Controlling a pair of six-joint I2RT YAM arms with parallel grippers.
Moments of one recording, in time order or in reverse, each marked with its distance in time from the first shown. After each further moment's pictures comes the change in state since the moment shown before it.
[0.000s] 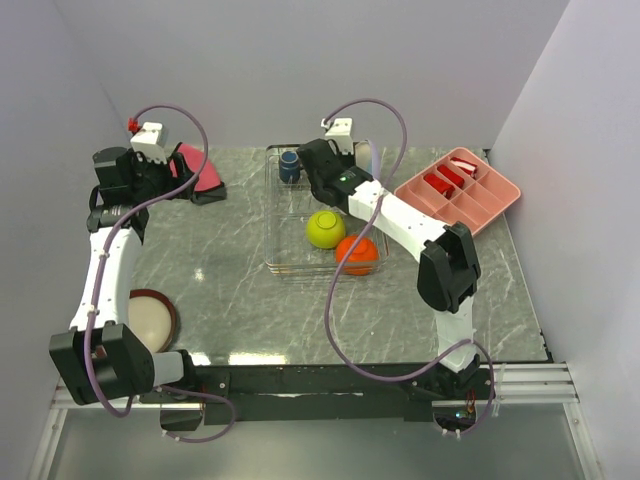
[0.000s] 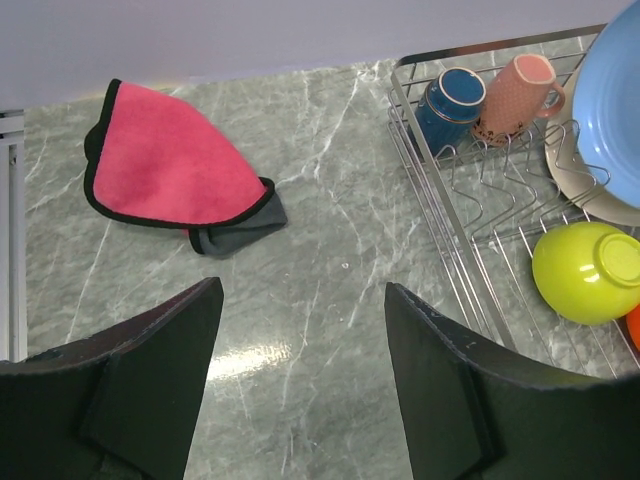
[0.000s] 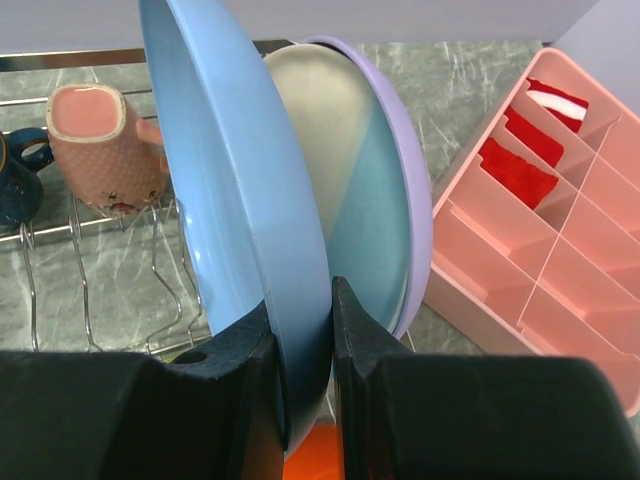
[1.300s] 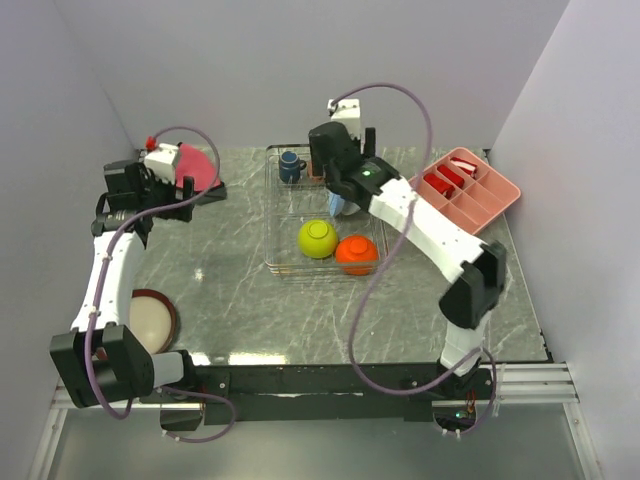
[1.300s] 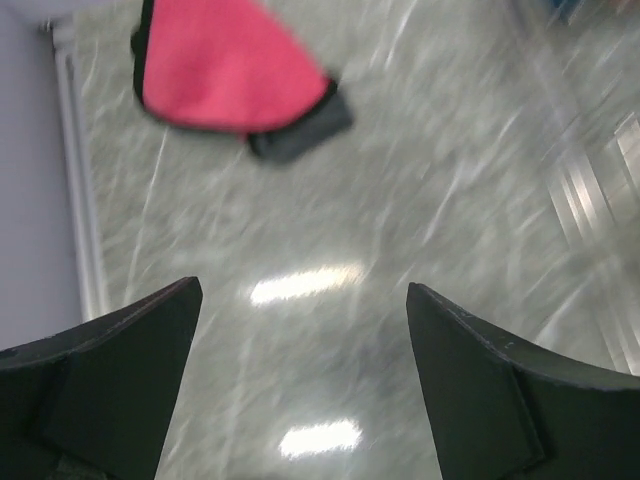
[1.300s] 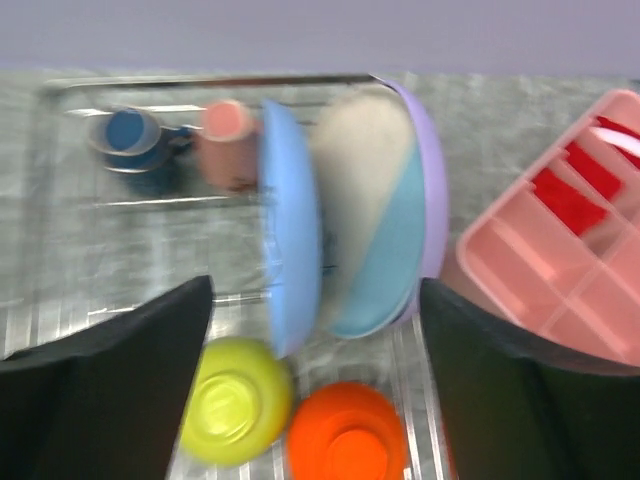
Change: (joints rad) left arm -0.012 -0.017 -0.050 -0.124 -0.145 0.184; right arm 0.028 -0.129 0.069 -0.105 -0.188 -0.003
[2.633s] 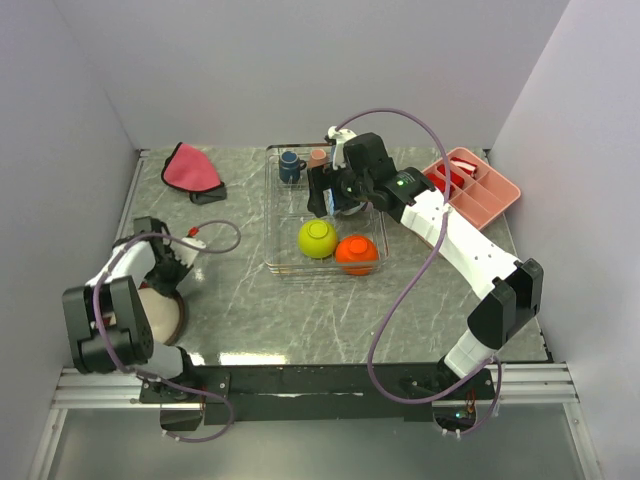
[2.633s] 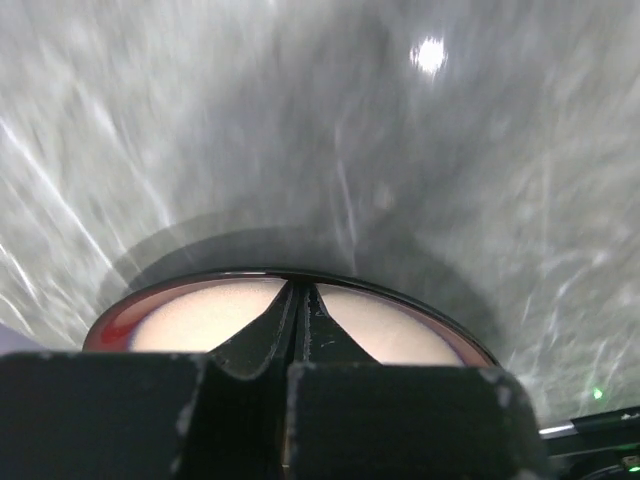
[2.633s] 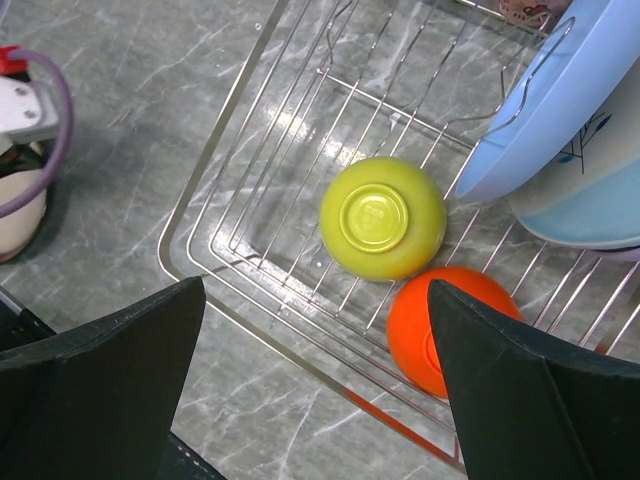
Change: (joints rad) left arm 0.098 0.178 -0.353 -0.338 -0.194 0.627; right arm -0.100 -0.245 -0.258 -0.056 -0.886 -0.080
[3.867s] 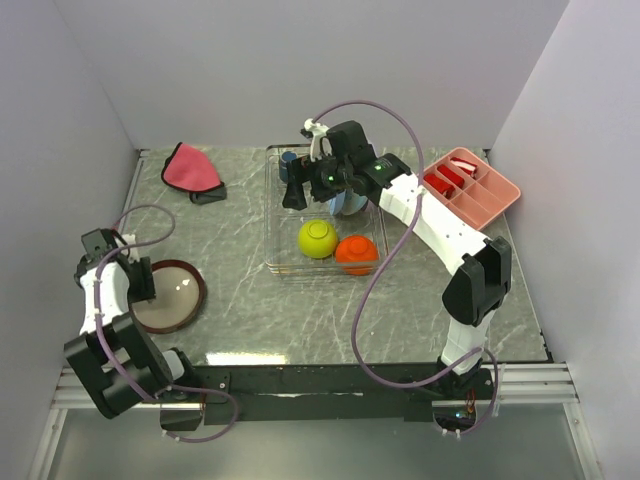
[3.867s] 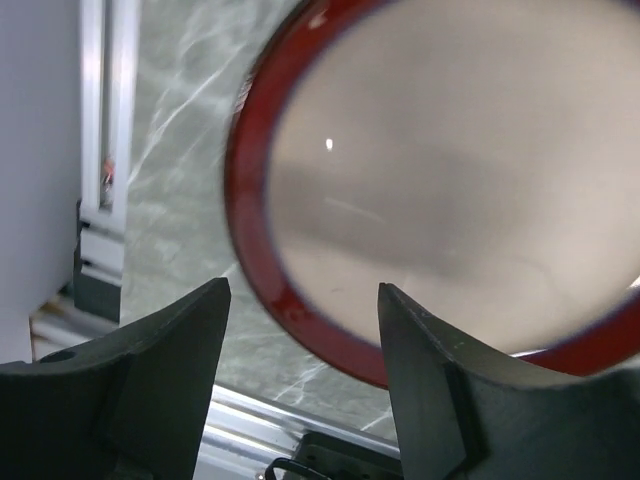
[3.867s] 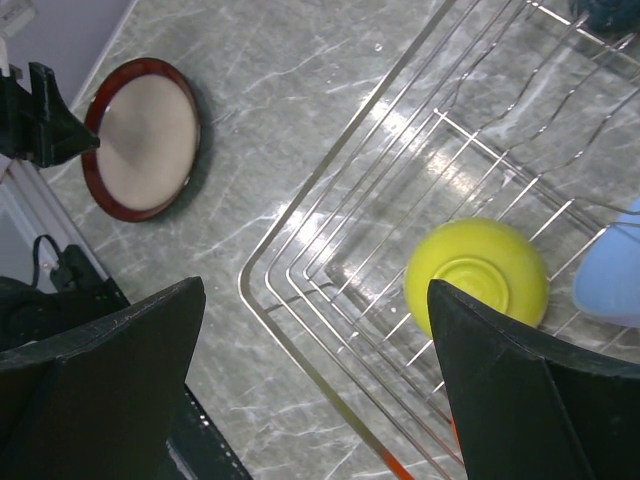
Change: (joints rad) left arm 0.274 -0.213 -0.006 0.003 -0.137 -0.600; right arm -0.001 0.196 0.185 0.025 -0.249 -0.007
